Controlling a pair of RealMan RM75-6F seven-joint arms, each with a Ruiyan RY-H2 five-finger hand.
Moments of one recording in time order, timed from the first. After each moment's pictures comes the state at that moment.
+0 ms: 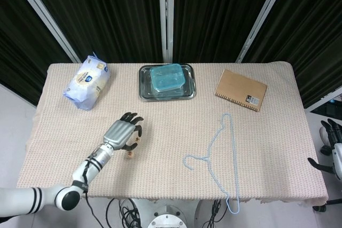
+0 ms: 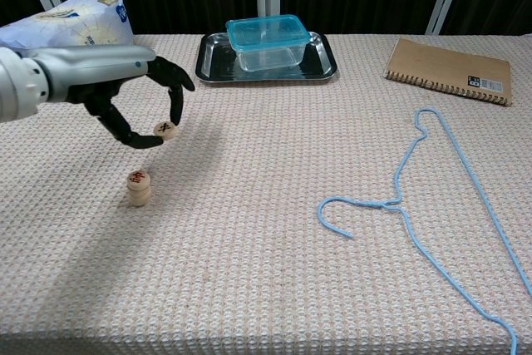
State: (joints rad) left arm -0.79 -1.37 -0.09 -1.82 0.97 0.94 0.41; right arm 0.05 -0.95 0.08 -1.66 -1.38 1.38 0.14
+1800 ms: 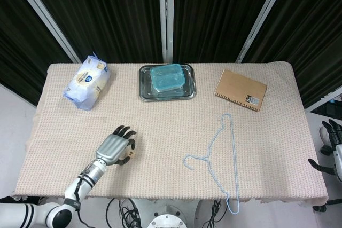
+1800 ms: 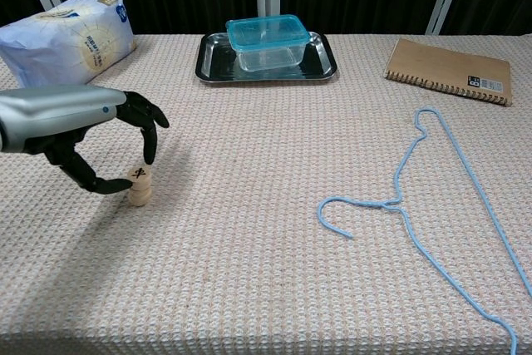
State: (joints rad) left arm -0.68 -1.39 0.00 -1.87 1.05 1.03 0.49; right arm 0.04 -0.94 0.08 -1.66 -1.39 1.40 0.16
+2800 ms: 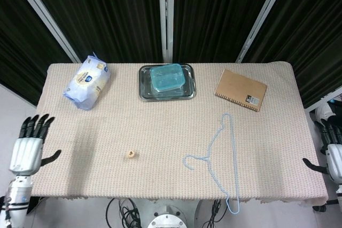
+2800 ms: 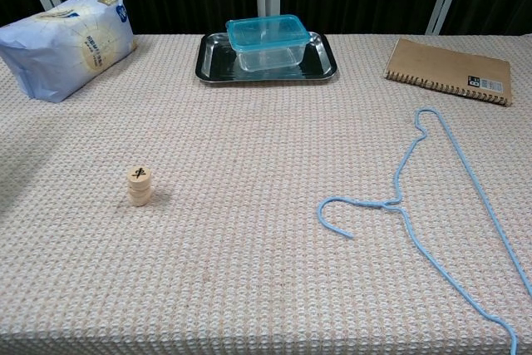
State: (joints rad) left arm -0.24 -1.18 0.09 -1.70 1.40 1.66 0.18; right arm 0.06 -0.98 0.08 -1.67 -1.41 1.40 0.08
